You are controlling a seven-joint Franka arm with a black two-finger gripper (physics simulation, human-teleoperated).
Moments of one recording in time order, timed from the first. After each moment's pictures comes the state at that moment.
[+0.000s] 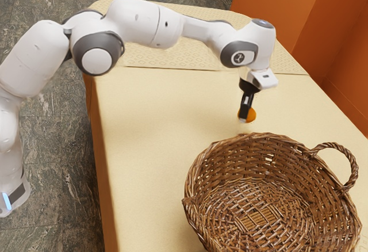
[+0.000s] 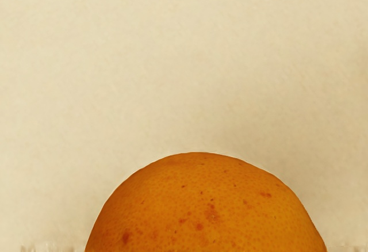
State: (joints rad) arm 0.06 0.52 -0.05 -1.24 -0.05 1.90 0.61
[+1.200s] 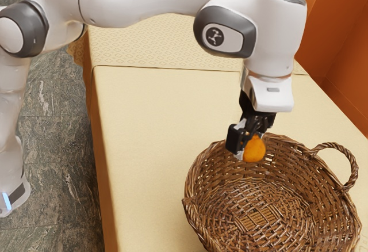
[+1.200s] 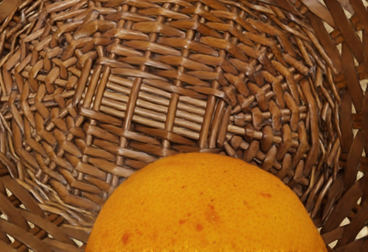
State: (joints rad) arm -0.13 0.22 -0.57 -1.24 0.16 1.58 0.36
